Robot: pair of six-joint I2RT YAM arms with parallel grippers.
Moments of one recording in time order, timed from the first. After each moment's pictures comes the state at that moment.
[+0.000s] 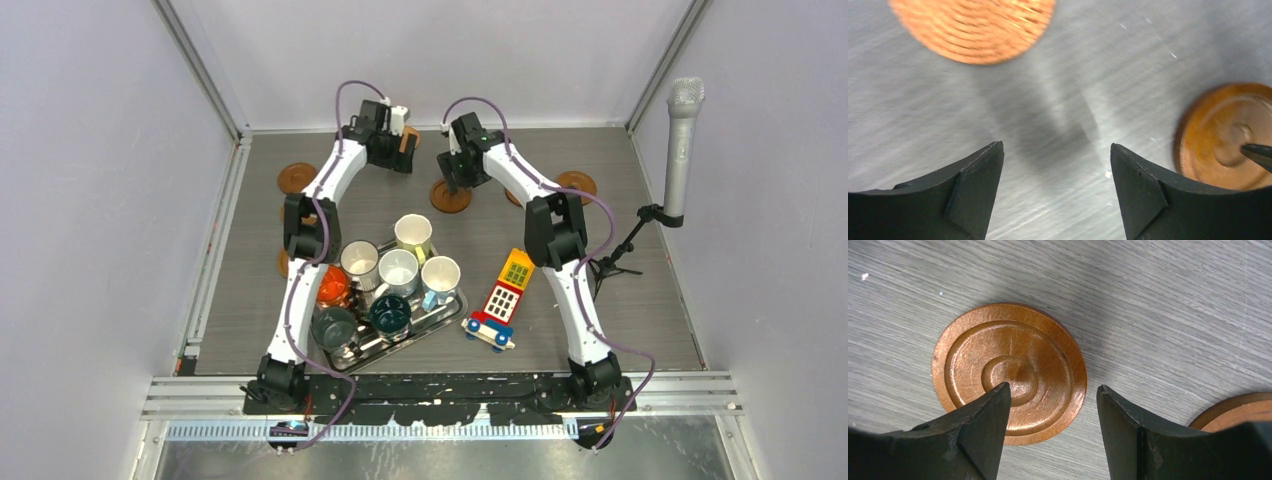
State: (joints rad) left arm -0.31 2.63 2.48 -0.71 0.26 0.05; right arm 0.40 2.48 2.24 -0.78 -0.01 0.00
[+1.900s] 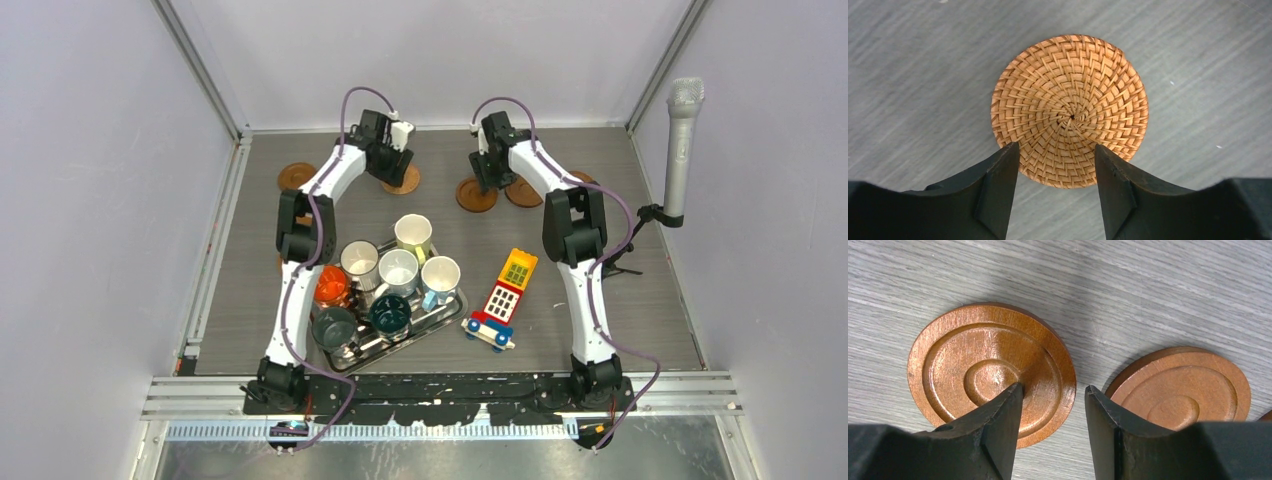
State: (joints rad) left arm -0.30 2.52 2.25 -0.63 0.21 0.26; right arm 0.30 2.41 2.10 -0.76 0.04 -0.06
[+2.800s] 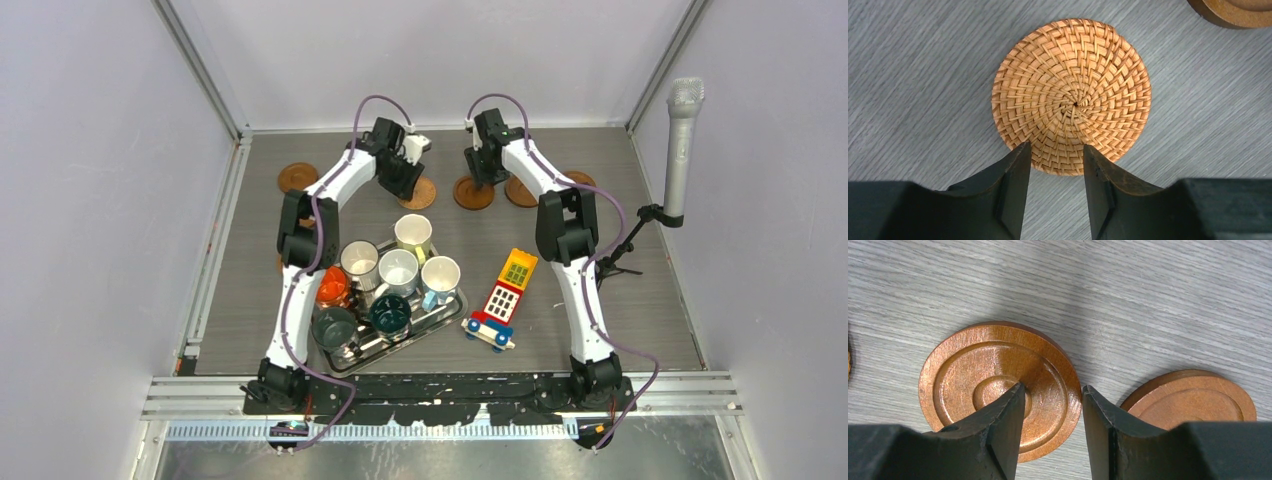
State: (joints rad) left arm -0.37 2.43 2.11 -0.70 0.29 0.30; right arm 0.32 2.49 2.22 -0.79 0.06 -0.02
